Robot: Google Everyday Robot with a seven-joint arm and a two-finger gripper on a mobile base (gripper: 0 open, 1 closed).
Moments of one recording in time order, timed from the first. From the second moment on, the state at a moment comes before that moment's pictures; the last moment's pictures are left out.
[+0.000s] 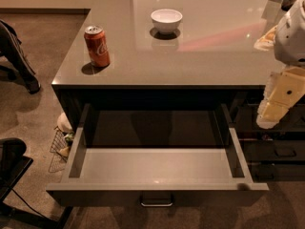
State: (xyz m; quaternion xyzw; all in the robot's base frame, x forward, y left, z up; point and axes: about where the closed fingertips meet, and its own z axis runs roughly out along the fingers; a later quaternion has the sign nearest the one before) arm 0.438 -0.217 0.976 -0.60 0.78 -0.03 0.16
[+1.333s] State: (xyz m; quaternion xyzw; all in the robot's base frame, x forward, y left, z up) arm 0.564 -0.168 0.966 -0.56 0.73 0.09 0.39
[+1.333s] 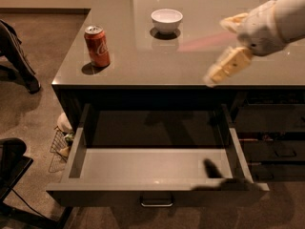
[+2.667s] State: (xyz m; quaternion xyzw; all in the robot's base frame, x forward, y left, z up) arm 0.624 -0.045 0.998 -0.44 0.64 0.23 0.59
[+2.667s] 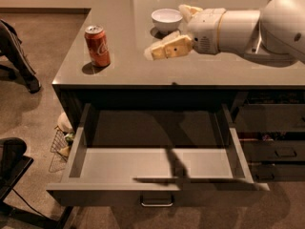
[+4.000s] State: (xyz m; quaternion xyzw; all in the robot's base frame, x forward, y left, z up) arm 0.725 0.110 0.921 -0.41 0.62 0.34 0.59
